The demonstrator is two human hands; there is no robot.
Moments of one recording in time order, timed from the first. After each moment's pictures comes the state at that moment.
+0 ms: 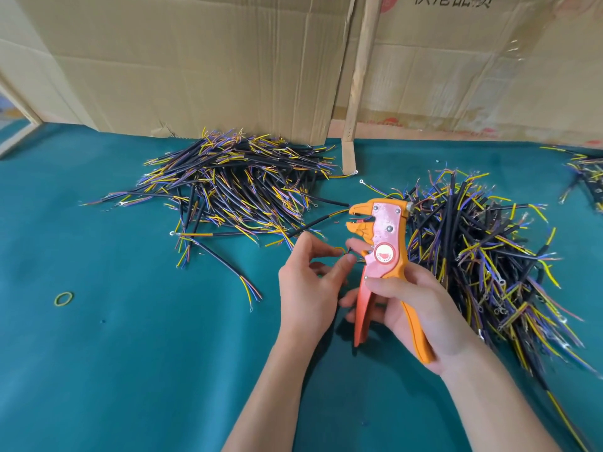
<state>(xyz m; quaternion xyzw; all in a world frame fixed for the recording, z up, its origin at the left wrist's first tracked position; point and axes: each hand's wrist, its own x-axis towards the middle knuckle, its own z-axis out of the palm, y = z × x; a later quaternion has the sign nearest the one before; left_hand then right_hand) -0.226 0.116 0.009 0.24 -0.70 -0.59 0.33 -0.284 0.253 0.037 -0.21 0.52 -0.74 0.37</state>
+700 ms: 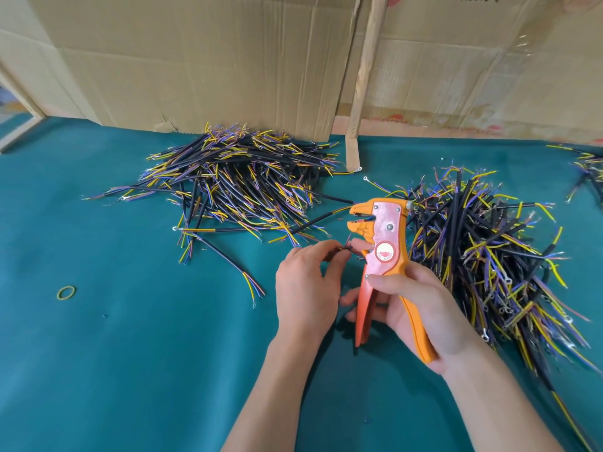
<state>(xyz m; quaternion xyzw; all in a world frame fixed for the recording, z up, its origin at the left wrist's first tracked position) -0.220 0.112 0.014 0.23 -0.82 -0.39 0.35 -0.282 0.250 0.037 -0.19 0.50 -0.75 0.39</state>
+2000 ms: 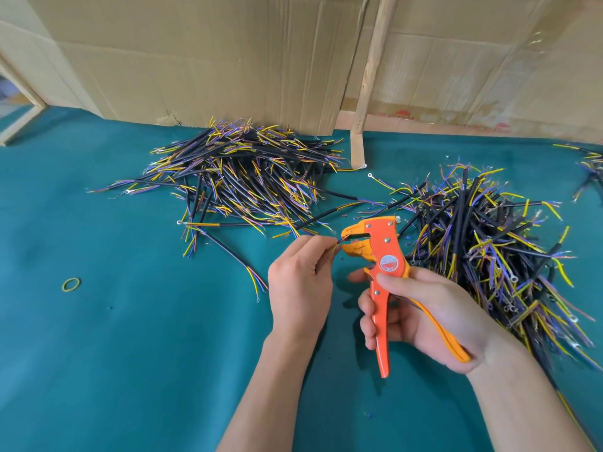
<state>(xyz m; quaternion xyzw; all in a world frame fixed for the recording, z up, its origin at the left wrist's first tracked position) -0.216 0.101 0.005 0.18 -0.80 -0.33 0.47 -0.289 0.262 0.048 -0.15 0.51 -0.67 0.52</state>
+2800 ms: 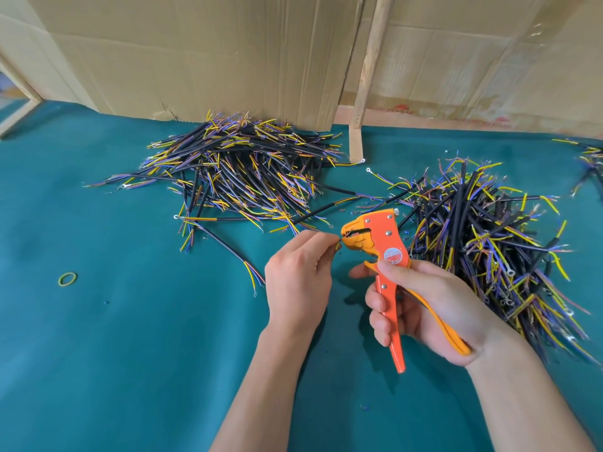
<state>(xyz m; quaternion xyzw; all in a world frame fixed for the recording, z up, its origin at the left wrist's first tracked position) -0.212 0.101 0.008 0.16 -0.83 -0.30 0.44 -0.288 0.266 0.050 -0.15 0.51 -0.67 0.52</state>
